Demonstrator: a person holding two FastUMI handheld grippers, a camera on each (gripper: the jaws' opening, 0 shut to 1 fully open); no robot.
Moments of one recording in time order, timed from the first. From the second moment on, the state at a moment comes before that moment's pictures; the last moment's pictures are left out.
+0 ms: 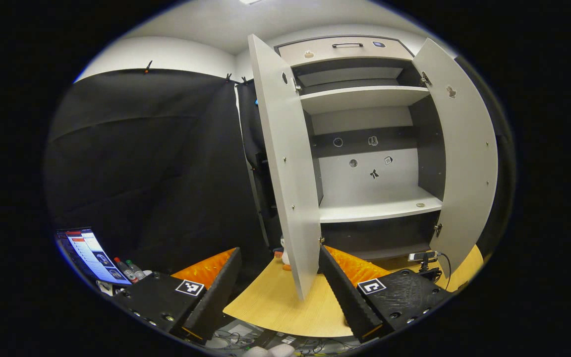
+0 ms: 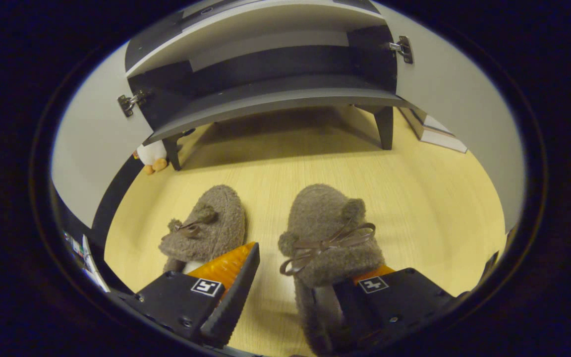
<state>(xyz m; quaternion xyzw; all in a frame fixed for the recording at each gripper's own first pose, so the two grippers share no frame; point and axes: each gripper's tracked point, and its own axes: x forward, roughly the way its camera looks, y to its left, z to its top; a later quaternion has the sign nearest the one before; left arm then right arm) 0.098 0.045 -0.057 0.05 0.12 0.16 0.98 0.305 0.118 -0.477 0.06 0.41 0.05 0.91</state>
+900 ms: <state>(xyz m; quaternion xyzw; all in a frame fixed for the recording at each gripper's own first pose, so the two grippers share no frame) 0.114 0.034 -0.054 0.04 0.11 0.15 0.98 0.312 0.140 -0.344 0.08 0.35 0.12 0.92</state>
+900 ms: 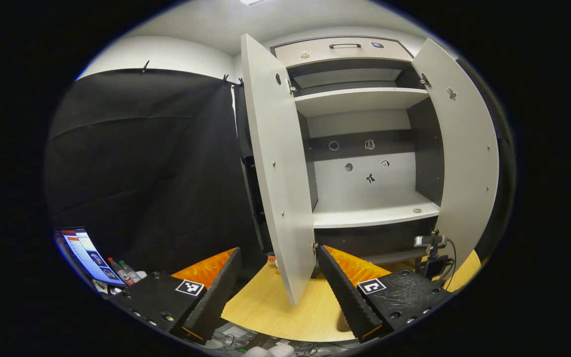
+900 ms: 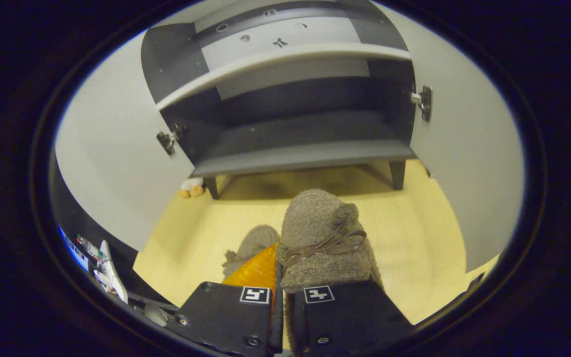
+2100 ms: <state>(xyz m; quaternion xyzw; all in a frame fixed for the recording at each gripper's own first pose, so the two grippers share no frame) 0.099 0.033 -0.055 0.02 0.10 0.18 0.98 0.598 0.150 -0.079 0.04 0.20 0.07 0.98</state>
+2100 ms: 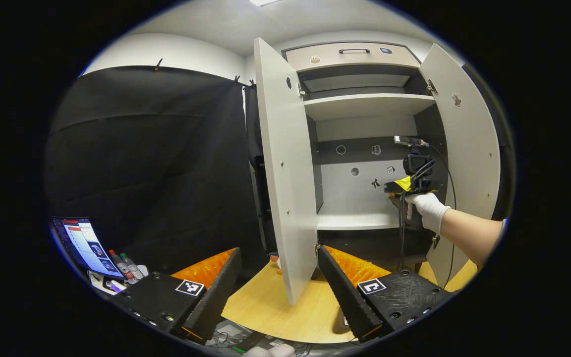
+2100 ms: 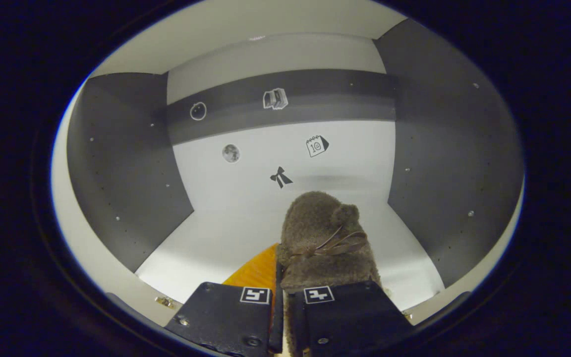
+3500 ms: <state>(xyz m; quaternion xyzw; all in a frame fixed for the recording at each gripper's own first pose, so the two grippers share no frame) 0.064 0.040 -0.040 0.02 0.06 0.12 0.99 0.399 0.120 0.042 0.07 0.05 0.07 0.99</state>
